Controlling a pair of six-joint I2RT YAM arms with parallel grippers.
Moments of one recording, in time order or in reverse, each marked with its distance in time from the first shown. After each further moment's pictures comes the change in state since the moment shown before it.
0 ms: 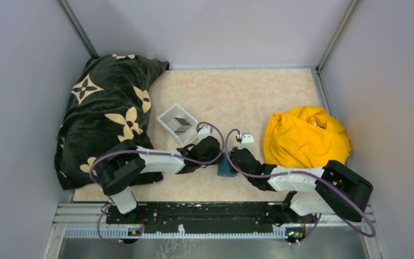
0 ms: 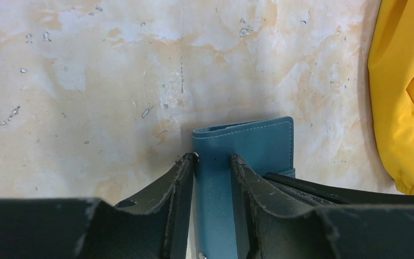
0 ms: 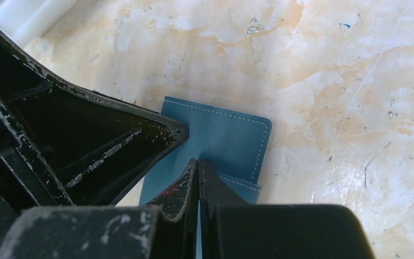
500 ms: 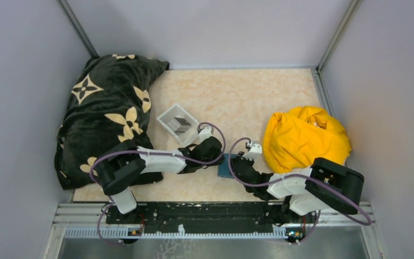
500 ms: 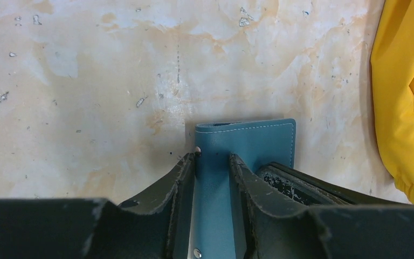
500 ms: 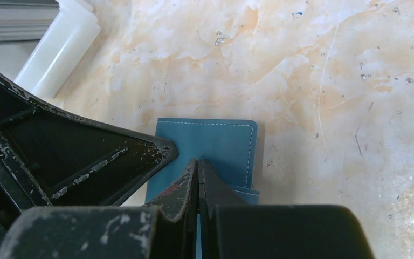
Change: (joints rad) left arm -0.015 0.002 0.020 -0.043 -0.005 -0.029; right arm 0.129 0.068 -0.139 0.269 0.299 0.245
